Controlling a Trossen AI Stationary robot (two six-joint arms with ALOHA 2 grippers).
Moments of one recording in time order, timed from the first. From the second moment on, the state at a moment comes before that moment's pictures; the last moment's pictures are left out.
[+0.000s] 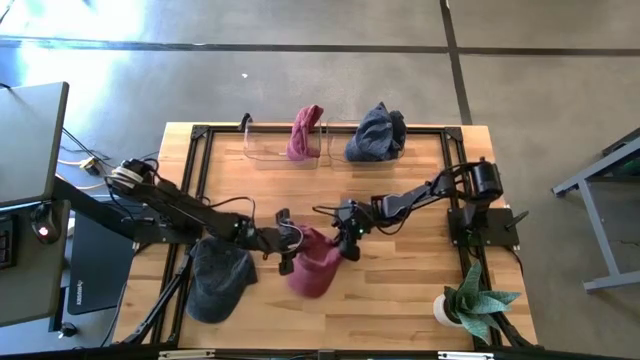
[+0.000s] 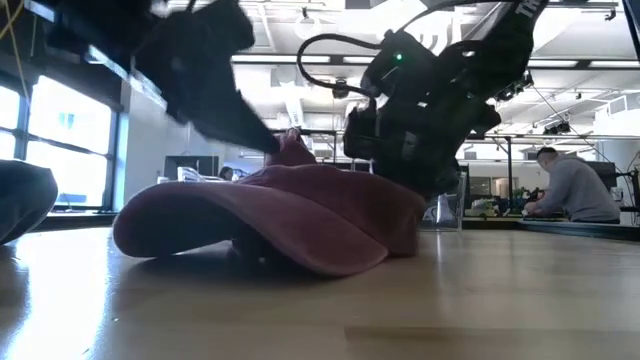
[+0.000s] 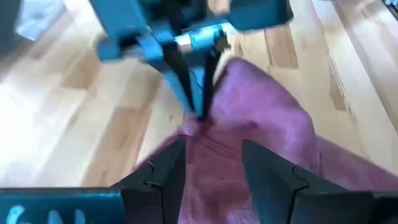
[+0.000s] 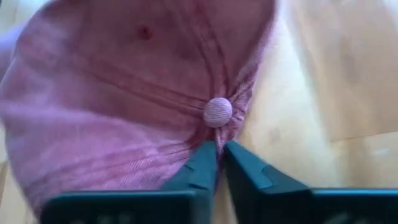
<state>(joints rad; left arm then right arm) -0.34 1.53 0.69 0.28 -0.38 -0.27 0.03 1.88 0.87 0.19 -0.27 0.37</state>
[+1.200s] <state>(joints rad) -0.66 1.46 0.96 -0.17 -0.94 -0.10 0.26 1.41 0.87 -0.14 0.21 -0.02</state>
